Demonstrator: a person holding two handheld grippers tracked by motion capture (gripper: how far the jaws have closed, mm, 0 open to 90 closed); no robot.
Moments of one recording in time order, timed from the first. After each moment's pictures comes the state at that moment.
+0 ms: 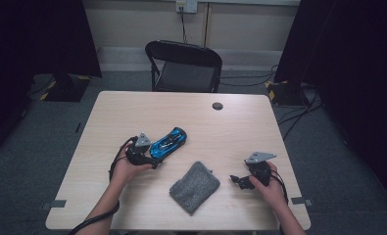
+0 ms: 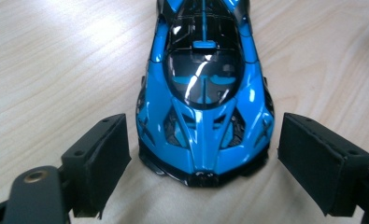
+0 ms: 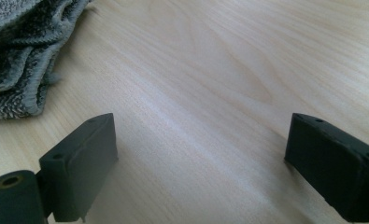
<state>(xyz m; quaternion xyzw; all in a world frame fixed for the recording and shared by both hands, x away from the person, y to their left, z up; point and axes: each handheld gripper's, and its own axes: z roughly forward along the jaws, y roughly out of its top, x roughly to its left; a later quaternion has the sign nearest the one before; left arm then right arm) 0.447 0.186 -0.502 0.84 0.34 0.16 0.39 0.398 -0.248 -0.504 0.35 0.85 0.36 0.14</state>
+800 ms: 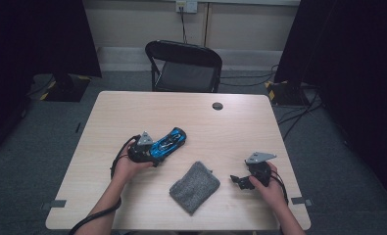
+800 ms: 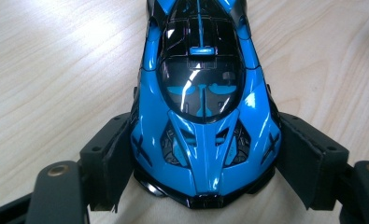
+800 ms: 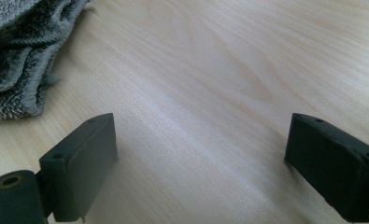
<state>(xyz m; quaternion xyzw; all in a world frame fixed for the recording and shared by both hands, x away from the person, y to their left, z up) 0.452 0.183 -0.504 0.85 0.33 0.15 0.38 0.397 -0.248 -0.504 0.35 0.85 0.36 0.15</state>
